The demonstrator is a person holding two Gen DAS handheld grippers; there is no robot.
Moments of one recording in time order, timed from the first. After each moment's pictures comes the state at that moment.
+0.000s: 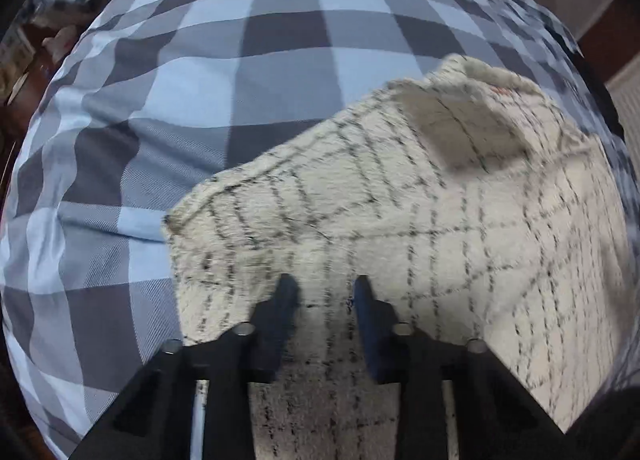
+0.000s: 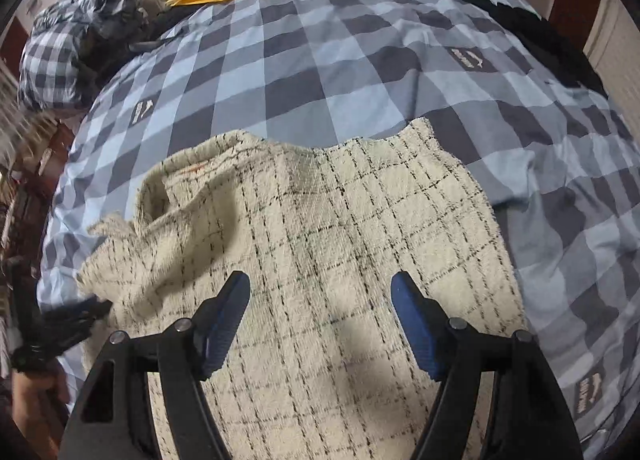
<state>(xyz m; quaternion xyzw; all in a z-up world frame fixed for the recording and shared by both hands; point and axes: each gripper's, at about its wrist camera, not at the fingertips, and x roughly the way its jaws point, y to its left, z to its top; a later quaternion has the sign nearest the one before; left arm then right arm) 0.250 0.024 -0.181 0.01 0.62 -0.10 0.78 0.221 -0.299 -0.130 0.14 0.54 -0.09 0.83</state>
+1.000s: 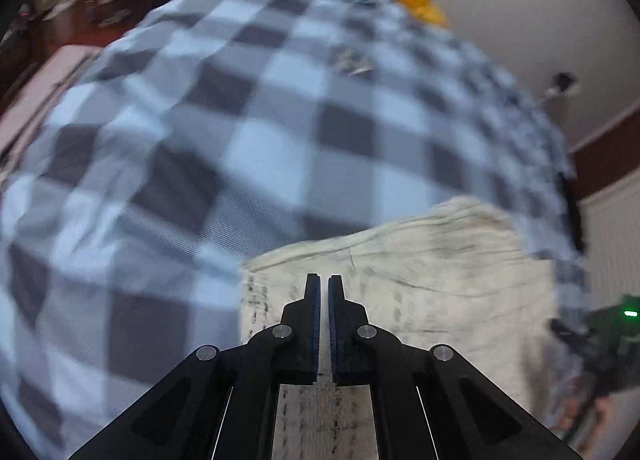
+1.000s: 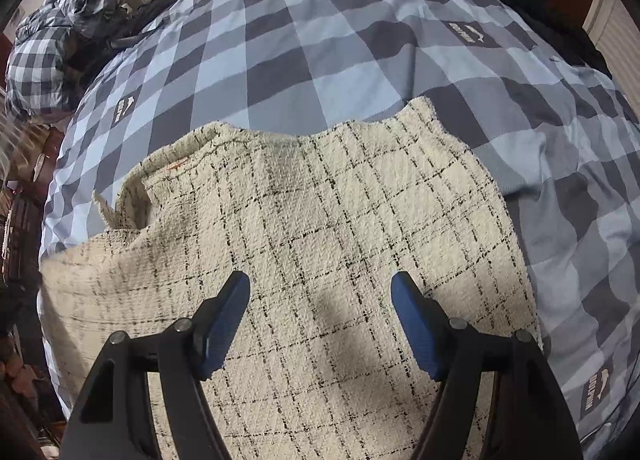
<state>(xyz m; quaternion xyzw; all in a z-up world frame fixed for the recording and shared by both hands) 0.262 0.104 -0.118 -0.16 0.56 -0.05 0.81 0.226 -0.305 -0.144 0.15 0.57 -0.10 0.81</state>
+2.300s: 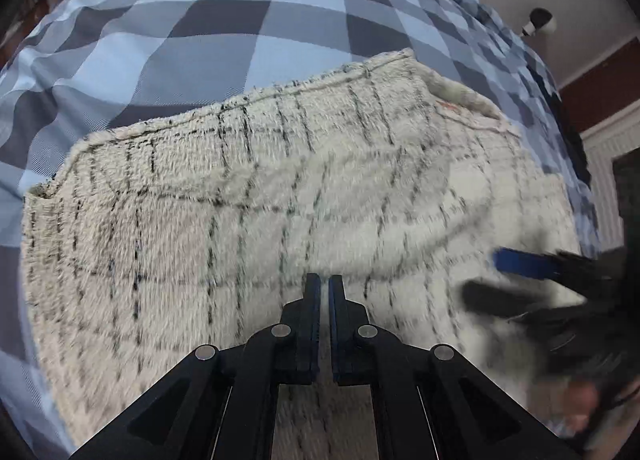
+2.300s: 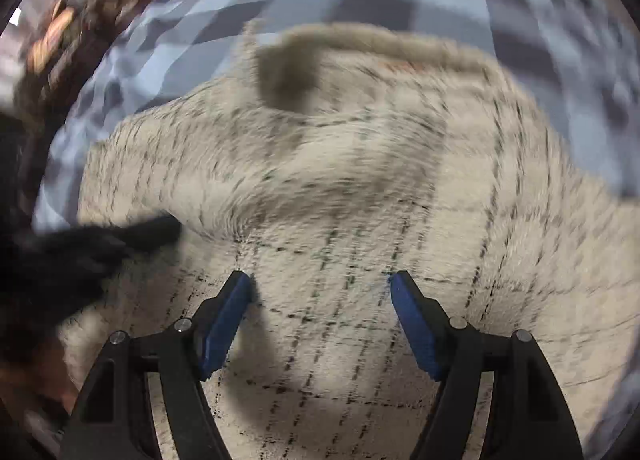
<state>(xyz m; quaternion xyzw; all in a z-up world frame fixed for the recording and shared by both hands) 0.232 -0.017 -0.186 -0.12 0.59 -0.13 0.79 0.284 -0.211 -0.197 0.06 0.64 0.12 0.76</state>
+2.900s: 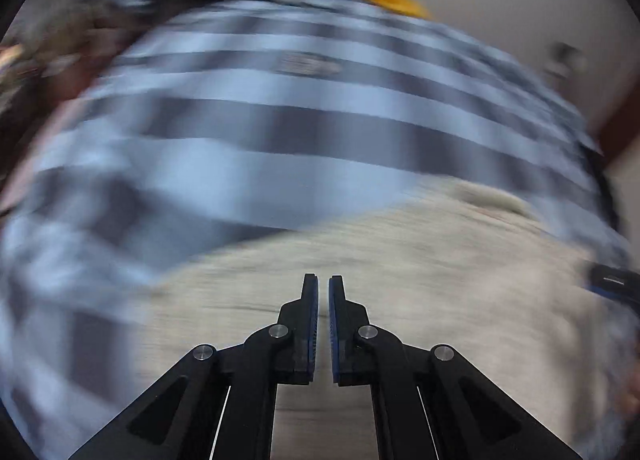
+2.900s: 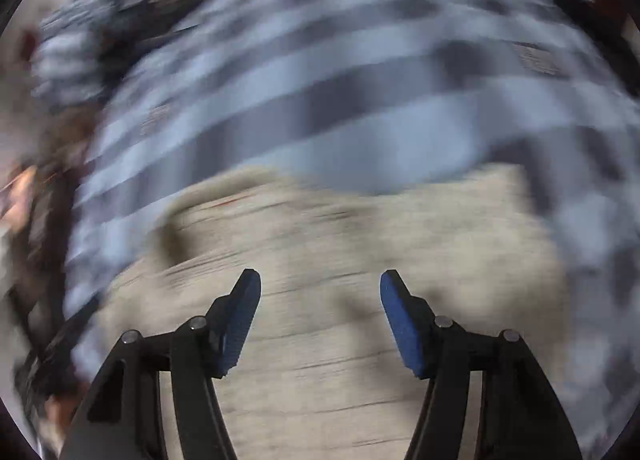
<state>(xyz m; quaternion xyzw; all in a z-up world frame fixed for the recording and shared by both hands) 0.241 0.002 -0.128 -0.08 0.52 -0.09 0.84 0.280 -0.277 -0.127 0.16 0.58 0.07 0.80</state>
